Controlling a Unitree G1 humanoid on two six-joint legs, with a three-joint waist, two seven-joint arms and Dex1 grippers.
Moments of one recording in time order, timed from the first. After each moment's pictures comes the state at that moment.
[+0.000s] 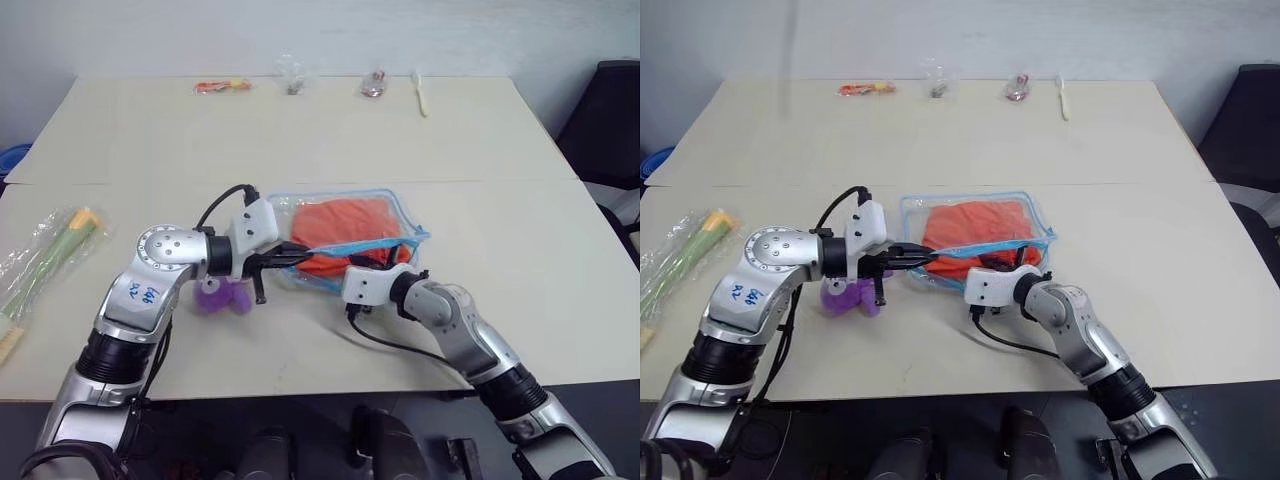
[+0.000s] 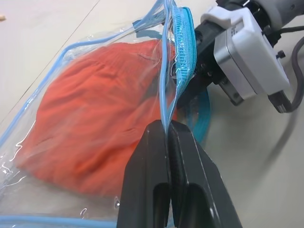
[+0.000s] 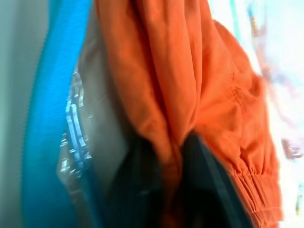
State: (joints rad) left arm -0.58 0.63 -0.14 -0.19 -0.24 0.46 -0.95; right arm -0.44 -0.45 0.40 -0.05 -0.53 0.06 0.52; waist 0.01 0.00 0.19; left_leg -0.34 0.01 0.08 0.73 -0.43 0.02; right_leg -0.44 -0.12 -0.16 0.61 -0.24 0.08
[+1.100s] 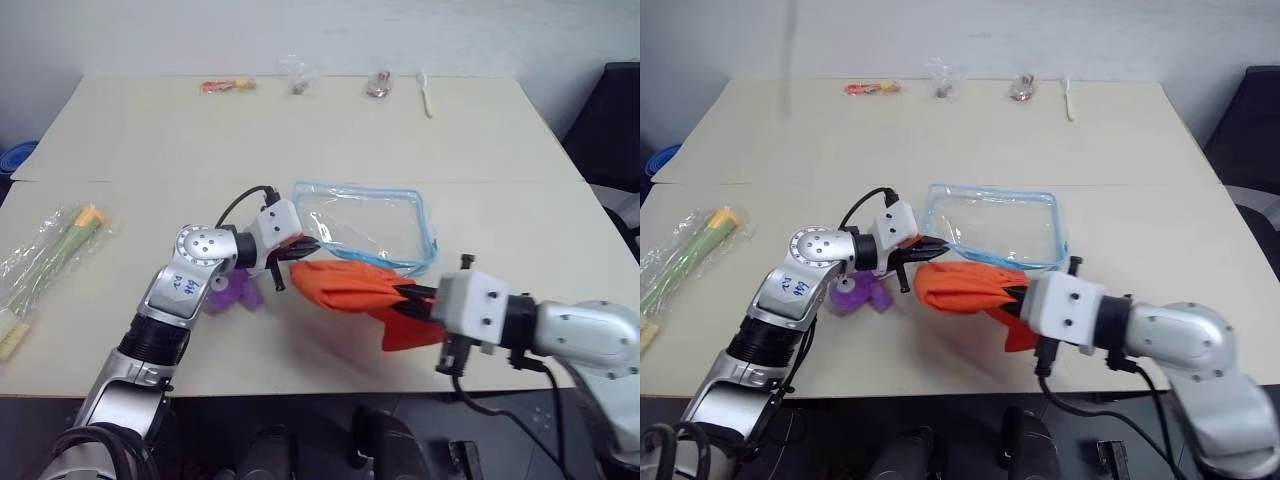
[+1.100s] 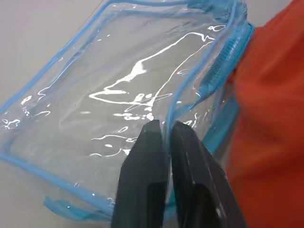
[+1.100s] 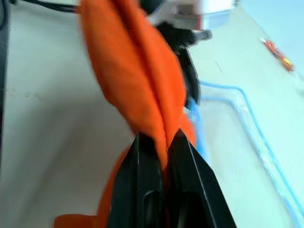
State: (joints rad) left arm -0.66 0.50 -0.21 0.04 -0.09 0.37 -0.87; right arm -0.19 -0.75 -0.23 -0.94 0.33 0.72 1.00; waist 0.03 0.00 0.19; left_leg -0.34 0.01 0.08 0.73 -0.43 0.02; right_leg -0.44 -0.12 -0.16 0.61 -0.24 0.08
